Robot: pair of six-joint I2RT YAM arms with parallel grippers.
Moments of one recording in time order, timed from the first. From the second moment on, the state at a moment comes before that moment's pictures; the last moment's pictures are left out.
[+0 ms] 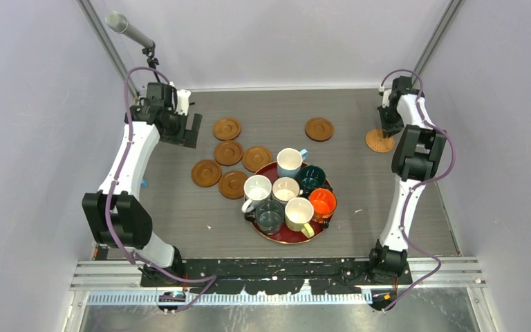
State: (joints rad) left arm -0.06 1.54 1.50 -0.93 0.02 0.16; right arm -0.21 2.37 2.05 -0.88 0.06 -0.28
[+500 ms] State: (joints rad) left arm -0.06 1.58 1.56 -1.01 -0.03 0.21; right arm -0.28 2.45 2.18 -0.89 0.06 -0.35
